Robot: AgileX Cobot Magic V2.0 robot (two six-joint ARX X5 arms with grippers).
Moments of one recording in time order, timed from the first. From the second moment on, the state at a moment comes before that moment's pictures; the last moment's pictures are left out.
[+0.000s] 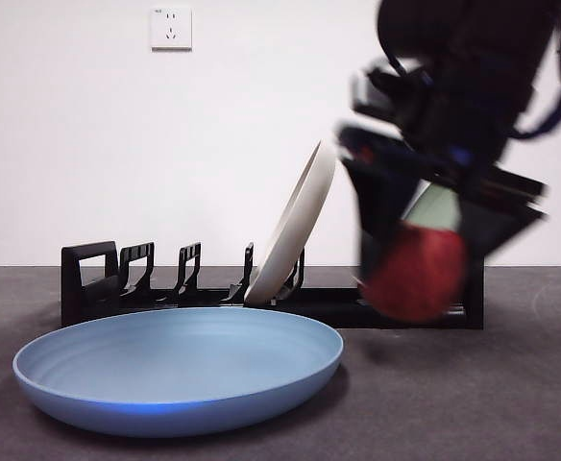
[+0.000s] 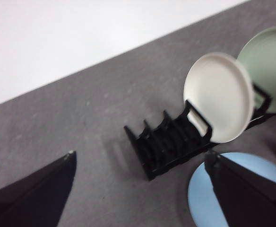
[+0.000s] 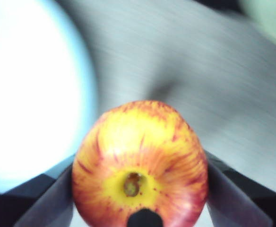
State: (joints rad) left arm -0.87 0.89 1.38 -1.07 -0.62 -0.12; right arm 0.62 1.54 1.05 -0.69 -0.11 0.18
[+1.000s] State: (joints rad) left arm -0.67 0.51 1.06 -1.33 -0.70 -0.45; right arm 0.88 1.86 1.28 -0.51 -0.13 0.16
